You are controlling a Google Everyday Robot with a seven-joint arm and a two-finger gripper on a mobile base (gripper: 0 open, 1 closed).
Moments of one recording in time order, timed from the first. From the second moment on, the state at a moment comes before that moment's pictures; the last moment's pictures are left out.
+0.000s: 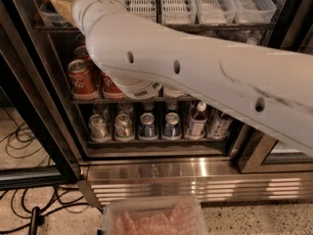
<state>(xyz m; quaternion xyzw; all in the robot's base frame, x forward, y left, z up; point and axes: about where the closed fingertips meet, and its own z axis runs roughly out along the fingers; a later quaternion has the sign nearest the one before) 0.634 0.137 1.086 -0.22 0.63 0.07 0.74</state>
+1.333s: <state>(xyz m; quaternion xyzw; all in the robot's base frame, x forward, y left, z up) 0.656 0.111 1.088 -0.18 0.64 0.02 0.75</state>
